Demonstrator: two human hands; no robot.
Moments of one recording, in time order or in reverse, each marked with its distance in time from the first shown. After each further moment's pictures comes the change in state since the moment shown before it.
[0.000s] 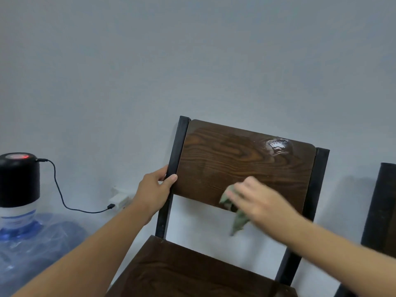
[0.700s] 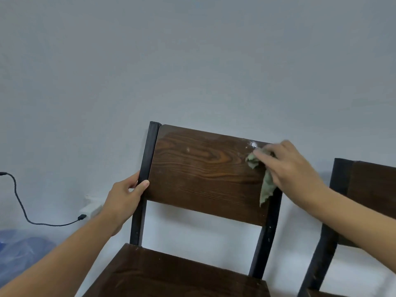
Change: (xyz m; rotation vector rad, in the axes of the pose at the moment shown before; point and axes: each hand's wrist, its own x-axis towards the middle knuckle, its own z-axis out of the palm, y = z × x) left_hand -0.003 0.001 0.001 -0.012 -0.009 -0.012; right_hand -0.055 0.102 -0.038 -0.120 0.148 0.370
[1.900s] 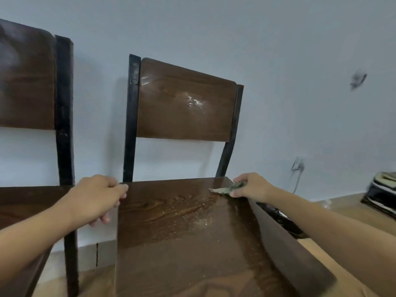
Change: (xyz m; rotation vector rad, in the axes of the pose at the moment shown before) left_hand -0.270 0.091 0.300 0.435 -0.654 -0.044; right_hand -0.438 0.141 -0.128 0.469 -0.903 1.305
